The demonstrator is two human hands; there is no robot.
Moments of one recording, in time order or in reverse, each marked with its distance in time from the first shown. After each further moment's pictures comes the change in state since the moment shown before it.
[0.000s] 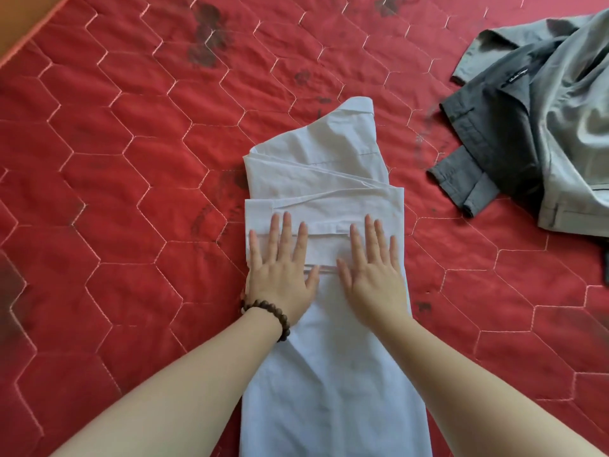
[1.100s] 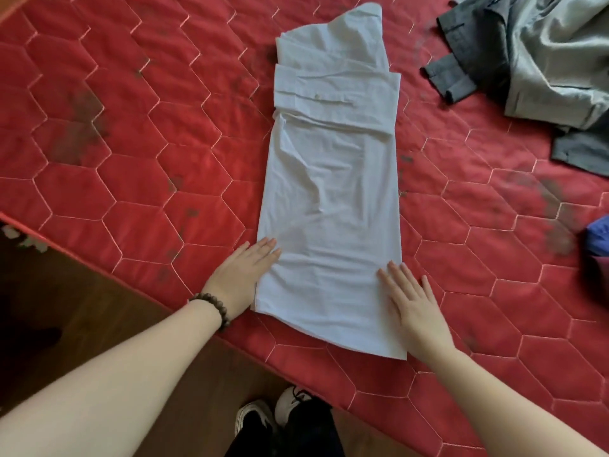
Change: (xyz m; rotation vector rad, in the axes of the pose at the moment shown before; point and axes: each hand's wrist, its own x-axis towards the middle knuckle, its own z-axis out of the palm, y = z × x) left_hand -0.320 -0.040 0.035 -0.005 -0.144 0.296; right_hand -0.351 0.071 0.022 0.023 -0.254 -0.095
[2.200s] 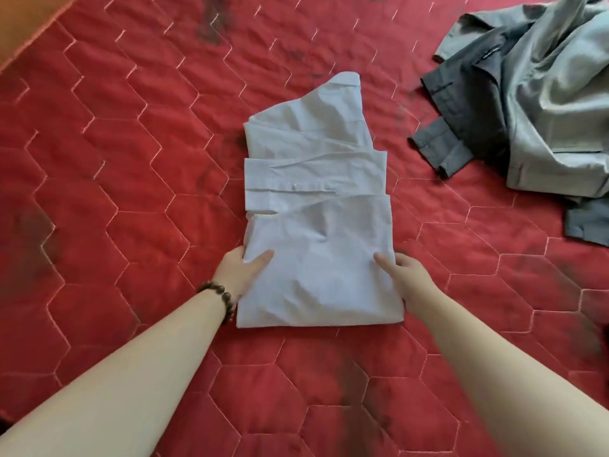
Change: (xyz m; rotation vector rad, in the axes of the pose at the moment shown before) left_hand 0.210 -0.066 -0.086 -1.352 0.007 -0.781; right_hand 0.237 0.006 -0.131 1.040 -0.115 0.628
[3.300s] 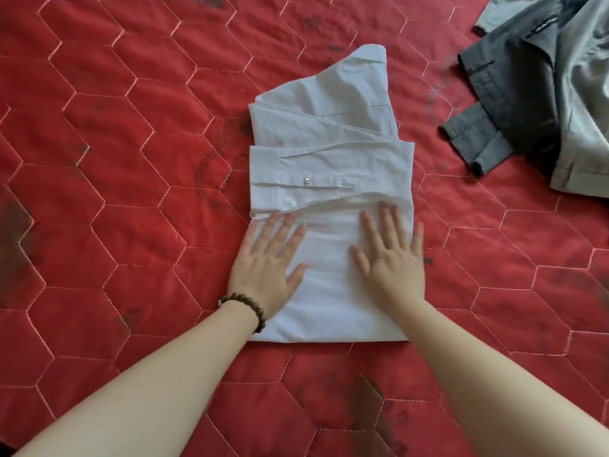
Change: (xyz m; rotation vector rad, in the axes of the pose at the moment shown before) left_hand 0.030 -0.022 0.028 1.417 0.174 0.670; right_hand 0.059 0.006 0.051 -1.118 0.368 -0.632
